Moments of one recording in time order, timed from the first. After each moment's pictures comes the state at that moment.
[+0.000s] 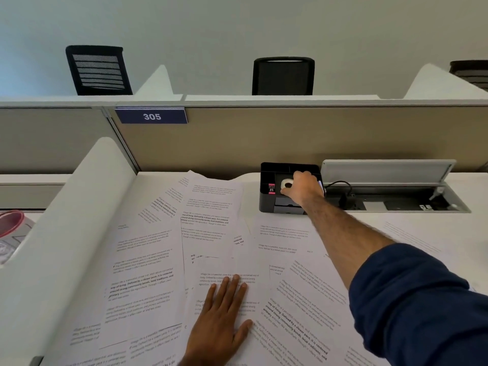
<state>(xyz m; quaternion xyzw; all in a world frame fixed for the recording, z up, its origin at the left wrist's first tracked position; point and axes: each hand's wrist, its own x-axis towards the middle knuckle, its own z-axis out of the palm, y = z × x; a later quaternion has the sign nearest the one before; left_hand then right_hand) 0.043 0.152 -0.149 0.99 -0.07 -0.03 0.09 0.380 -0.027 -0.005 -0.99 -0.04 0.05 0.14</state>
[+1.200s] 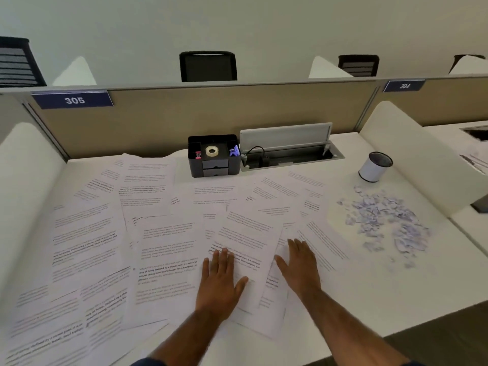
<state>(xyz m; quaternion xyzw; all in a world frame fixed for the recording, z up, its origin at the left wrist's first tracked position) -0.029 -0.011 -0.119 0.98 -0.07 -0.12 0.12 0.014 -0.242 -0.096 -0.98 0.08 0.07 0.15</state>
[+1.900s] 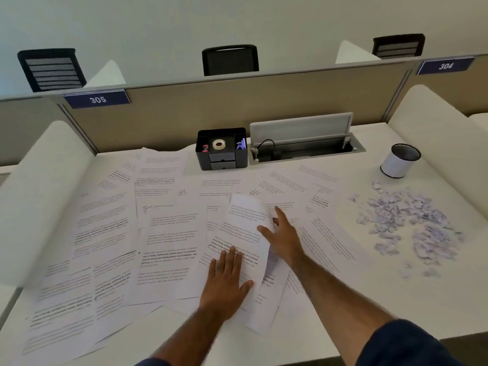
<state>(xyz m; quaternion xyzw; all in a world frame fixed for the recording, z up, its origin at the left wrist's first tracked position) -0.045 -0.060 -0.112 0.98 -0.03 -0.17 0.08 0.076 -0.229 -0.078 -0.87 0.07 0.12 0.48</state>
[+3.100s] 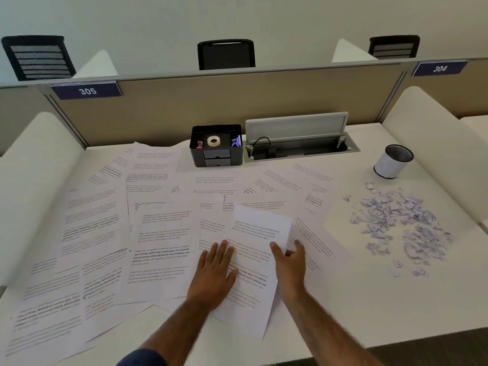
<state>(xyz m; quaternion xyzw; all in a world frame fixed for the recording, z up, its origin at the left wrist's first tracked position) -0.031 -0.039 -0.125 0.98 -0.05 -0.12 0.13 0.005 -0.239 -0.092 -0.69 0.28 0.05 0.66</state>
